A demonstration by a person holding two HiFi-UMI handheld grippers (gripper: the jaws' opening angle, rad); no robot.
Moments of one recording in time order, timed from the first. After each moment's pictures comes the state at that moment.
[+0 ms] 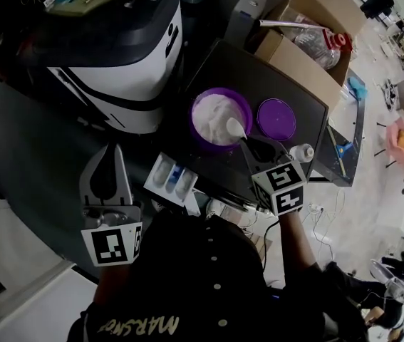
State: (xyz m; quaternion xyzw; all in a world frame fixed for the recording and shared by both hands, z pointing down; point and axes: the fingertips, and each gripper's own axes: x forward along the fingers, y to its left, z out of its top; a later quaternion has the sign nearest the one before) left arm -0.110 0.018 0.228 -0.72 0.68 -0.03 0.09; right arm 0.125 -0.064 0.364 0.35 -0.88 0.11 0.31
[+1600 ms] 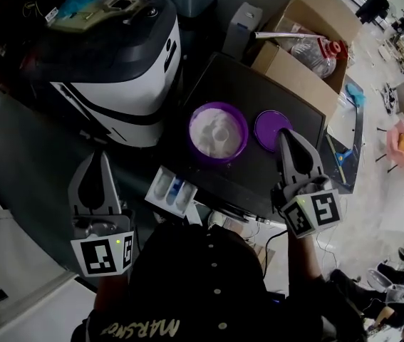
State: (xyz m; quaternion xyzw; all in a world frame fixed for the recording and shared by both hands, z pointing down) left arm -0.123 0.015 0.193 -0.71 0.70 -0.01 0.10; right arm 0.180 -0.086 0.231 0.46 -0.89 0.04 0.03
